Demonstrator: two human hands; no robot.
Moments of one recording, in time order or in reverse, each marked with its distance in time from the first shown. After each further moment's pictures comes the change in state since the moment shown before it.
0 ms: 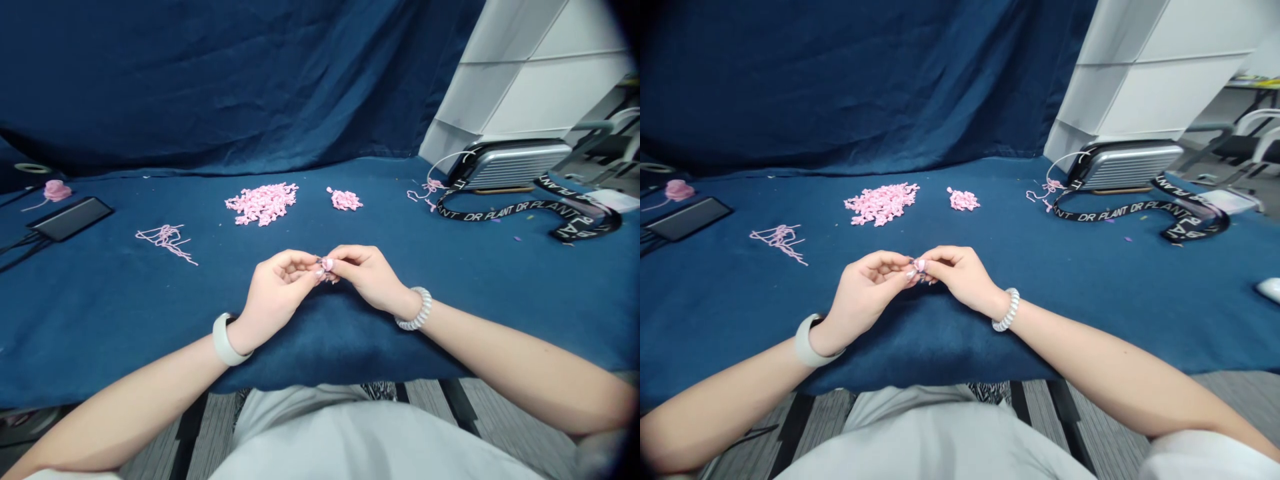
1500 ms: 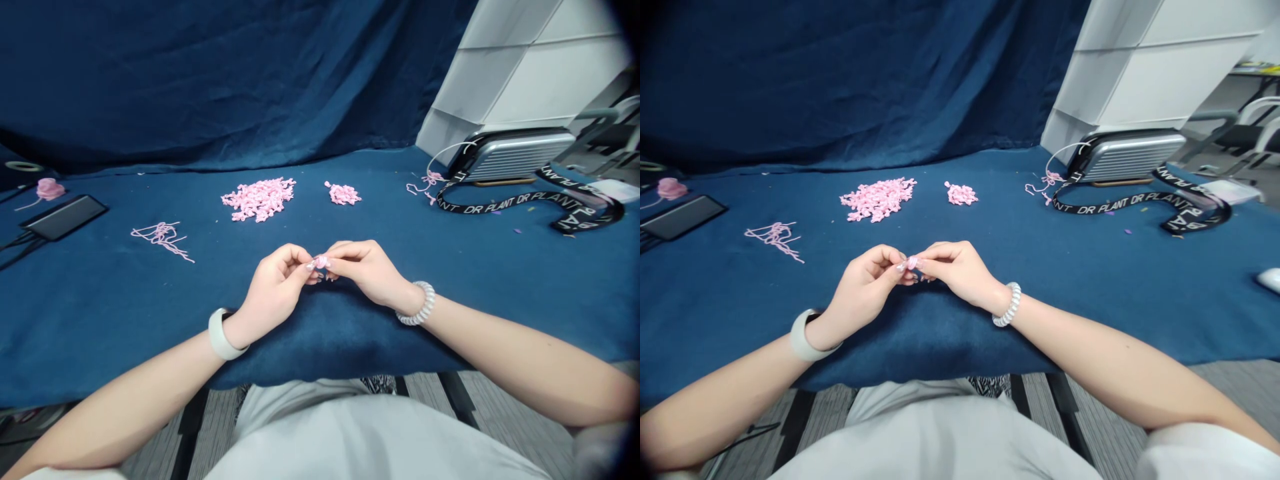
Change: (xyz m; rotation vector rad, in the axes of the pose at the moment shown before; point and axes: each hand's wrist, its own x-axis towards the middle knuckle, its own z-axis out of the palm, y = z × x) left_hand 0.004 0.000 -0.001 0.058 -0.062 -0.041; right_hand -0.003 -0.002 -0.004 -0.010 -0.036 0.021
